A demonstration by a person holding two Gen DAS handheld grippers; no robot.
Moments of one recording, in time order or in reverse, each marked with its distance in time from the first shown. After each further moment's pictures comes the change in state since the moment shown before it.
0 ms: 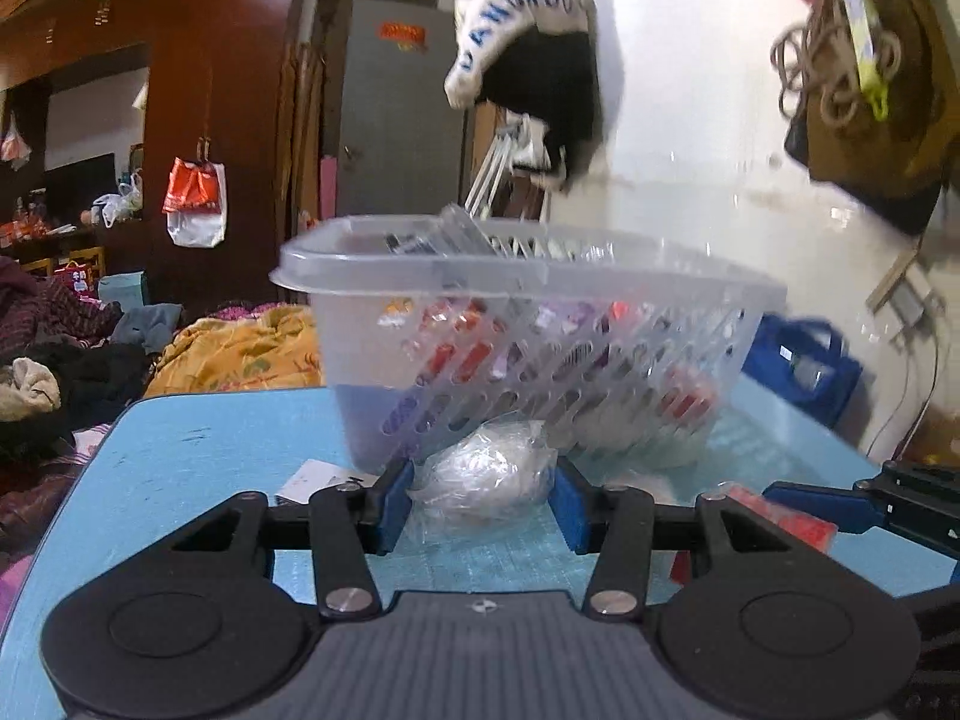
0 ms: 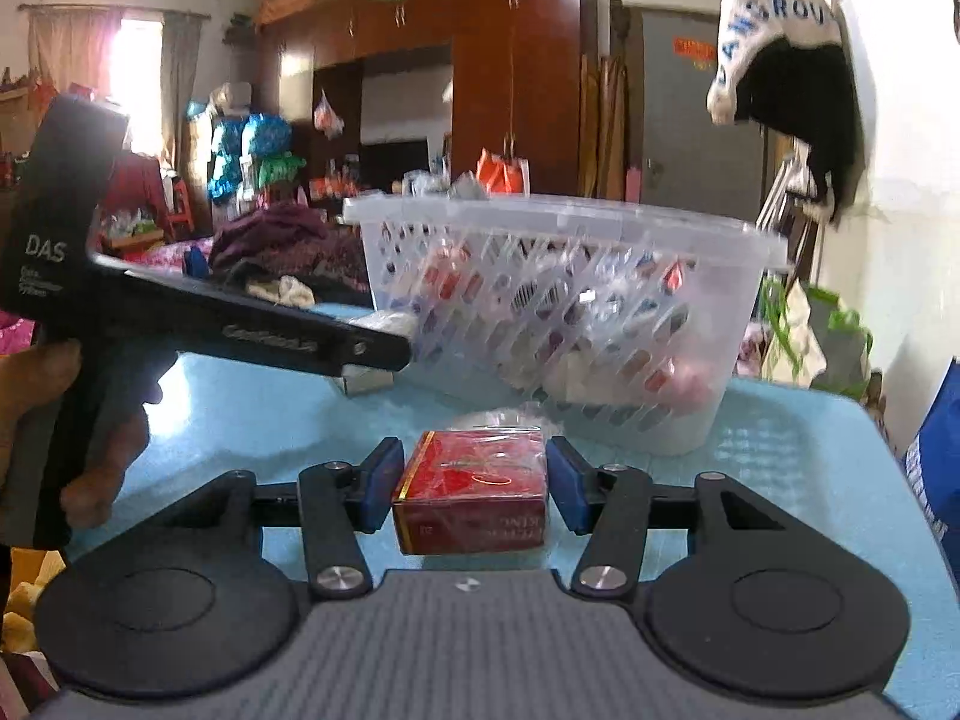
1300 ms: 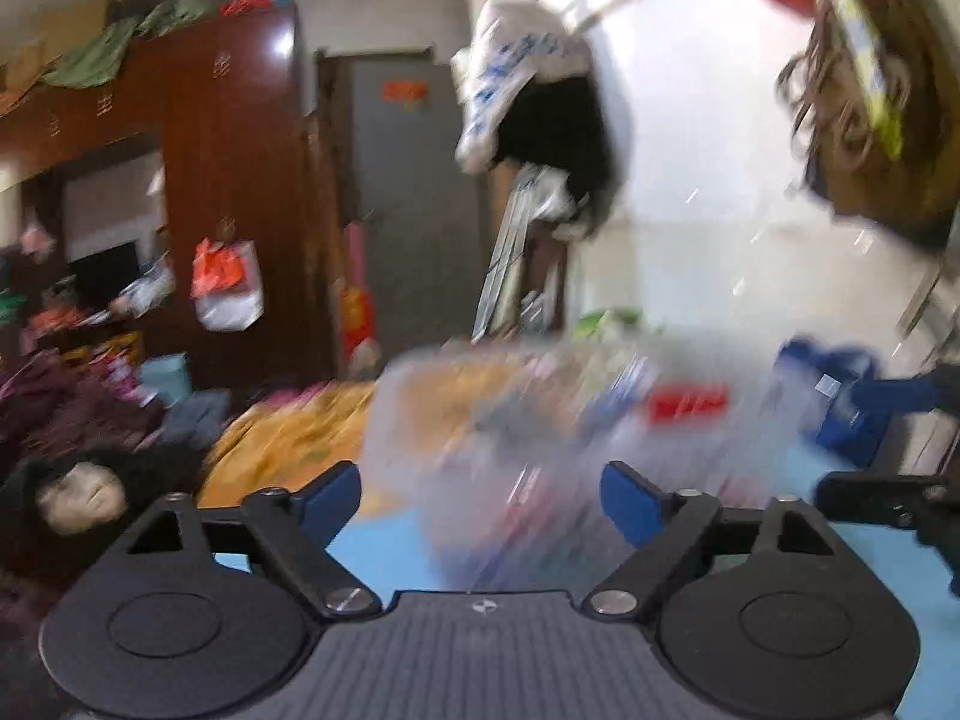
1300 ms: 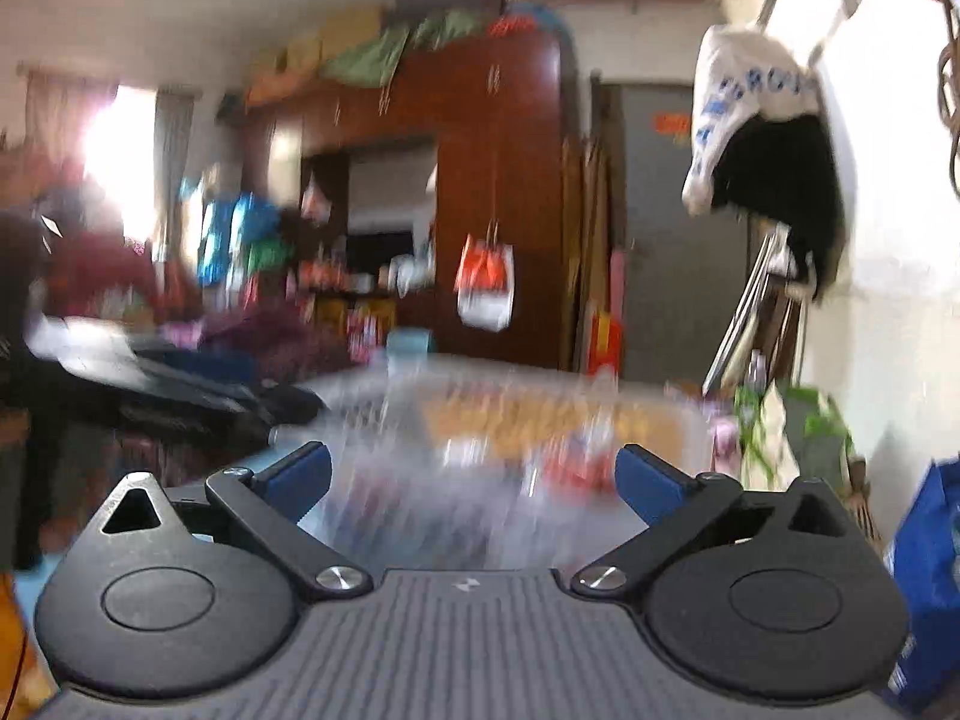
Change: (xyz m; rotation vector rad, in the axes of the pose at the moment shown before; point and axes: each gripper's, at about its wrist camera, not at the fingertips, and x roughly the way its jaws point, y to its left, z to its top) left arm -0.012 0.004 0.057 0.128 -0.051 0.118; right arm -0.003 -0.047 0.085 0.012 -0.101 0.001
